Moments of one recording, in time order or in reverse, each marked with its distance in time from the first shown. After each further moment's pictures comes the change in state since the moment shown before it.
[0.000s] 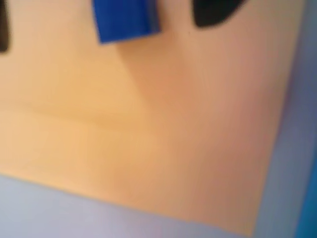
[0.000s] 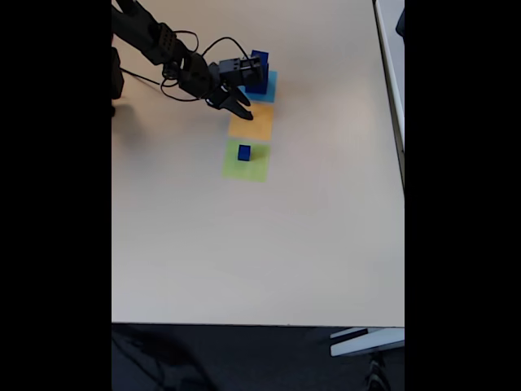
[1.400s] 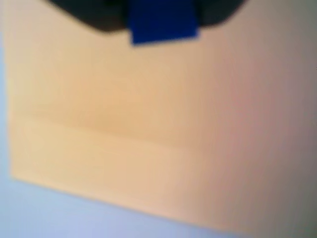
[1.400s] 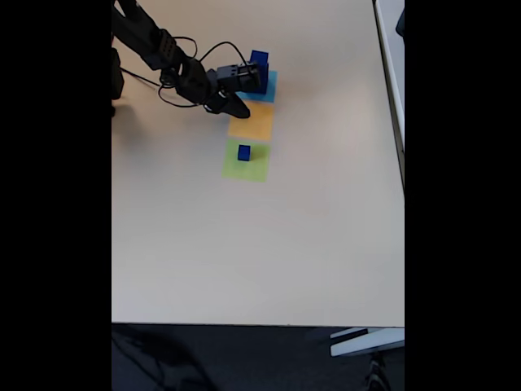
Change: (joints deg) arm 2.8 3.1 0.9 2.5 -3.5
